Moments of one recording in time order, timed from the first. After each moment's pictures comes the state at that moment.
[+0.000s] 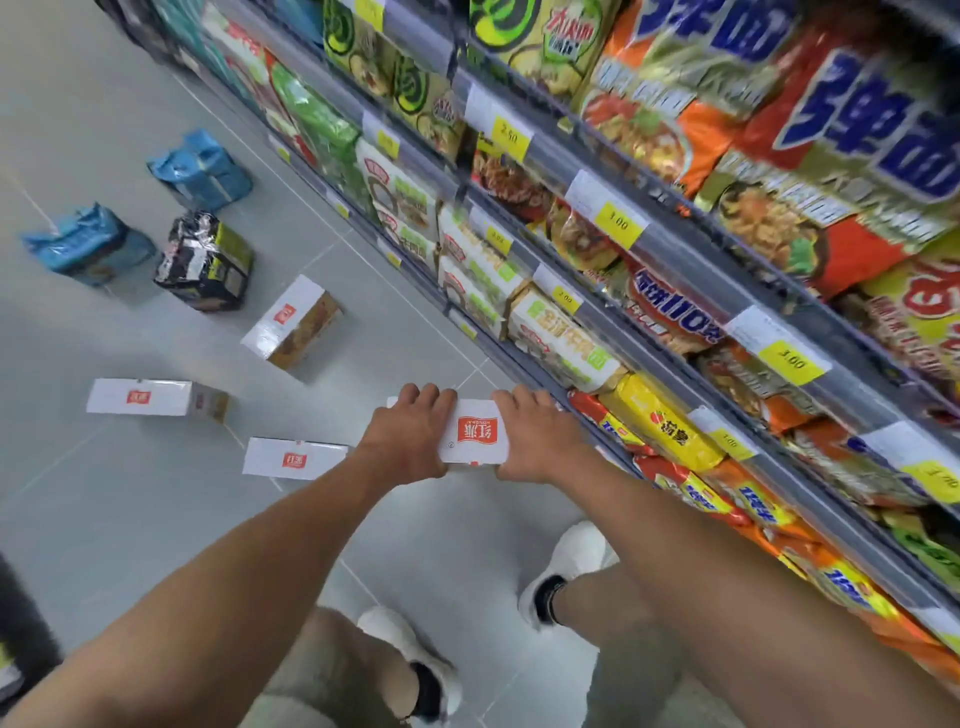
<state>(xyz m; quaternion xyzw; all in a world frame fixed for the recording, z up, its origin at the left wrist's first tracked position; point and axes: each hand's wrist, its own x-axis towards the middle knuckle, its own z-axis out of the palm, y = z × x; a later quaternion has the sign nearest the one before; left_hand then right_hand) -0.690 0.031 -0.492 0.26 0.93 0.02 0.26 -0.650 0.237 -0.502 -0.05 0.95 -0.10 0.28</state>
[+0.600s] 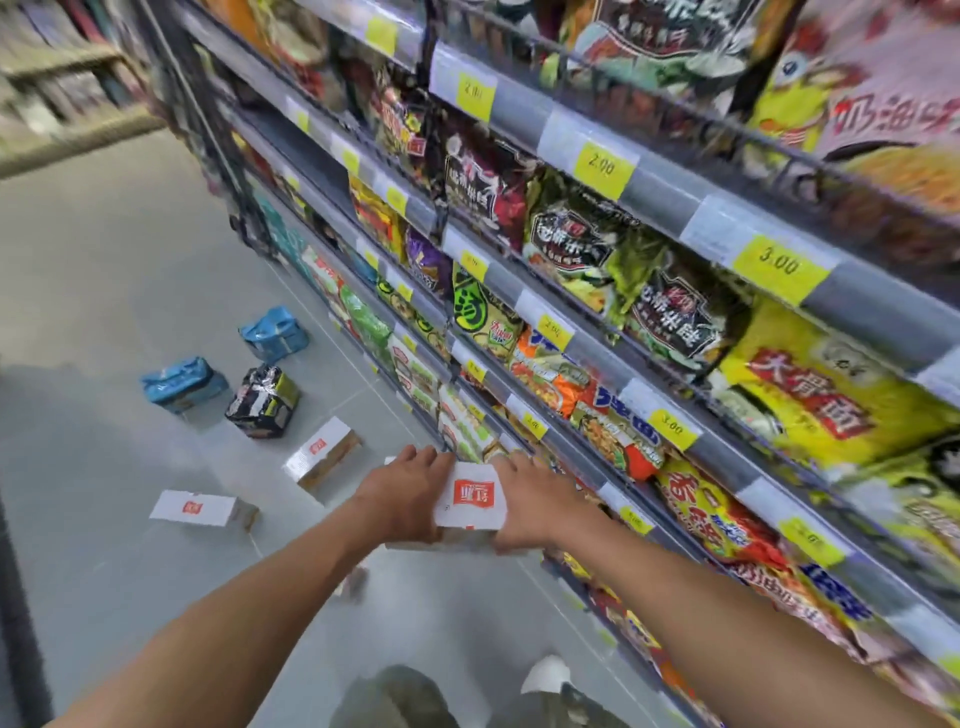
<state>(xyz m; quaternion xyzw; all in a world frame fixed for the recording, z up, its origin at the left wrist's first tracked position) -0.714 0.084 -0.176 0.27 0.94 0.00 0.22 -0.682 0.298 -0.195 -0.11 0.95 -0.11 0.26</state>
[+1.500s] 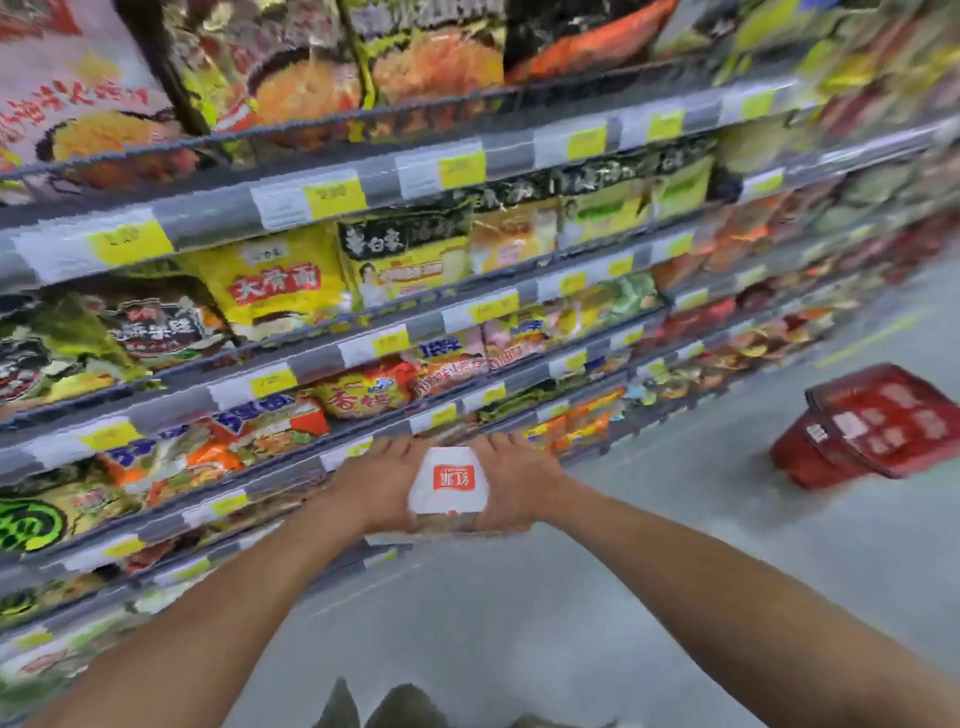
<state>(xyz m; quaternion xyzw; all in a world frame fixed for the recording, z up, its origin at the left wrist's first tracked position) -0.625 0.283 -0.130 0.74 0.64 -0.10 0.19 -0.411 0.343 -0.161 0.45 0.87 -0.17 0.12</state>
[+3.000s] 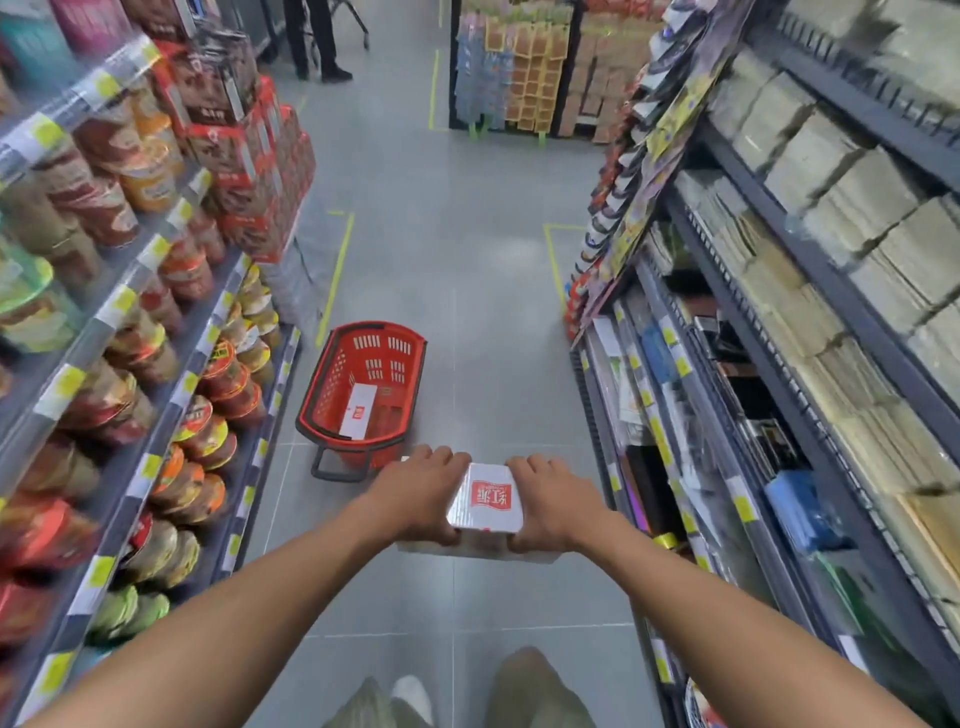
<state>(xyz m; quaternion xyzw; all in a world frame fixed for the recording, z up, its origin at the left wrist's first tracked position) 0.373 0.518 -0.146 0.98 0.04 -0.15 0.10 0.479 0.324 -0.138 0.88 0.41 -0.23 0.01</state>
